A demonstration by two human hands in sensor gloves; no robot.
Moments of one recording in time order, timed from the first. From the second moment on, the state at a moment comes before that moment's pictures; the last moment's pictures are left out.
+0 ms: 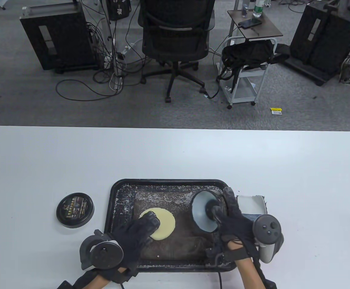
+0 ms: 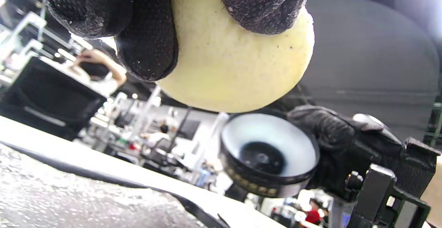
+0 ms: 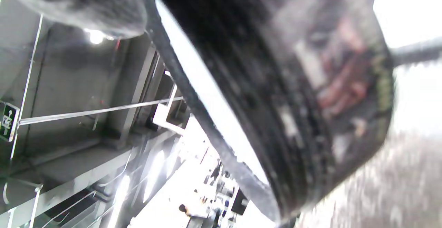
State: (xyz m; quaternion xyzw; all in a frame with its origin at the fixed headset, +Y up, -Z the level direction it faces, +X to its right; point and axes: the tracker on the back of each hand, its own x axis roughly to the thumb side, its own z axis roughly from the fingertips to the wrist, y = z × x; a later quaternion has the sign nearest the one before) left_hand -0.161 -0.701 -0.265 0.20 -0.29 0.31 0.89; right_hand 0.215 -0.692 -0.321 0.03 -0.14 0.81 0.57
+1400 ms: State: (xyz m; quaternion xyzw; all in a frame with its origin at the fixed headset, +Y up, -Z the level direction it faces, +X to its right) left_hand -0.154 -0.707 -0.269 0.18 -0.28 0.26 0.91; right_hand 0.429 -0.757 -0.304 -0.38 -0.12 0.87 0.29
